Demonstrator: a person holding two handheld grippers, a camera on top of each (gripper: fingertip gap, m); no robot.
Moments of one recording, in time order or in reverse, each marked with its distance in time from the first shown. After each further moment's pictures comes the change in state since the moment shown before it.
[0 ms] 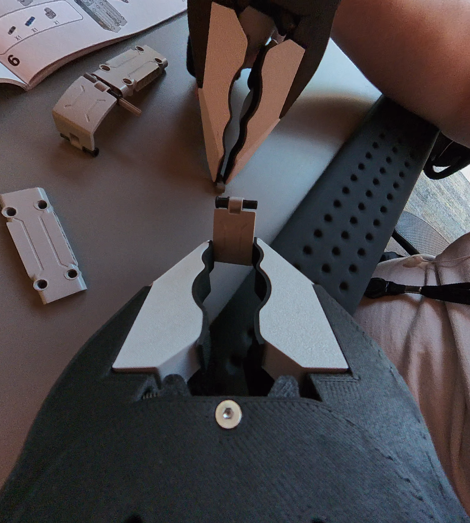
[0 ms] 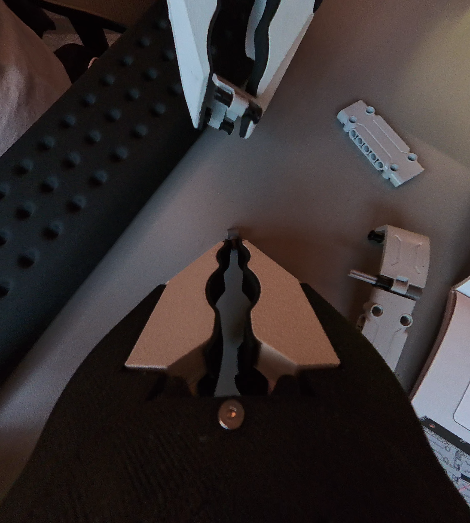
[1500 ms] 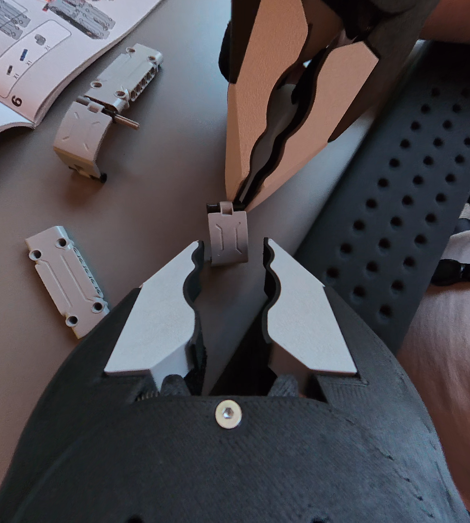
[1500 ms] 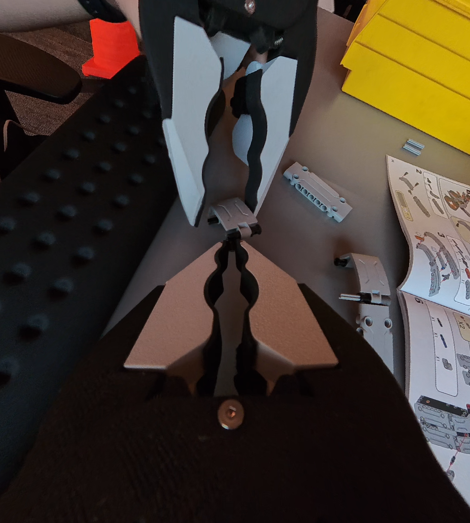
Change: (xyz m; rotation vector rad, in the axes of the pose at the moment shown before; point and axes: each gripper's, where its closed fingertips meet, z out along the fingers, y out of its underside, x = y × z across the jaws) left arm -0.014 0.001 0.020 -0.081 -0.096 0.197; right arm 0.006 -0.037 0.006 0.156 0.367 0.006
